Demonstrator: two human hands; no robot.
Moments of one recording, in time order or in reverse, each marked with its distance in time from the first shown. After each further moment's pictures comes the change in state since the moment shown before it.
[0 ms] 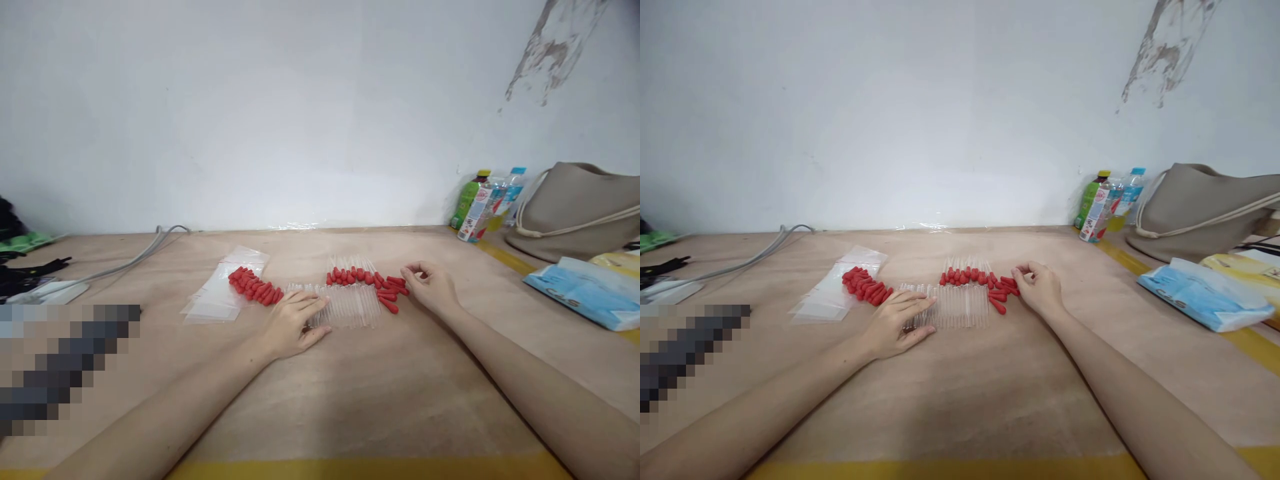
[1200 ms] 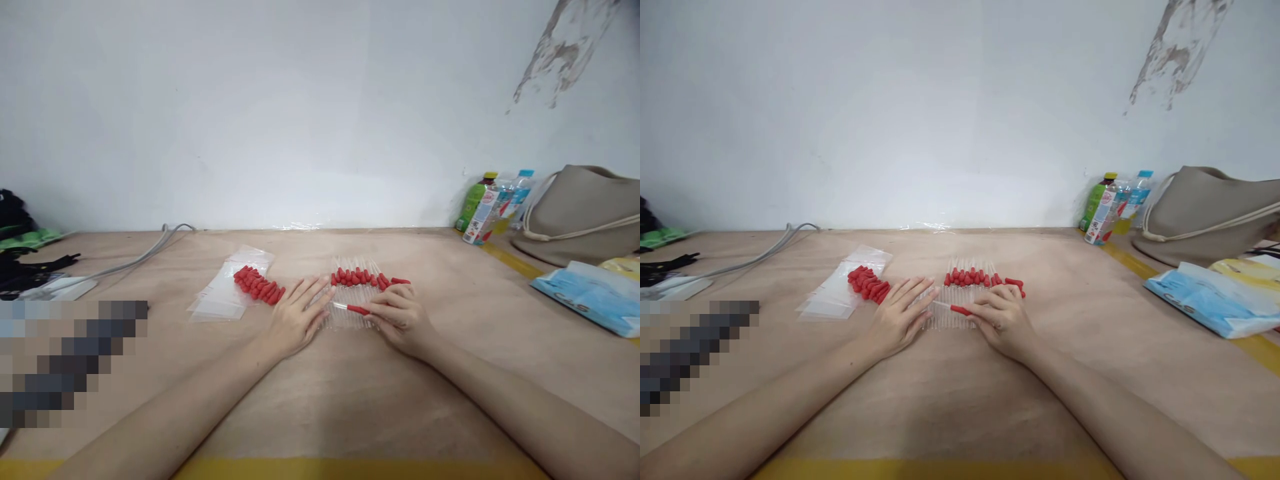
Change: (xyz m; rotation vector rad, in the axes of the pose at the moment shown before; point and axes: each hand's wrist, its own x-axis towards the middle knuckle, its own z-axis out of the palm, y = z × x) left_hand 0.001 0.000 0.000 0.238 0.098 0.060; right_hand -0.056 -0.067 0.005 0.110 -0.049 -0.796
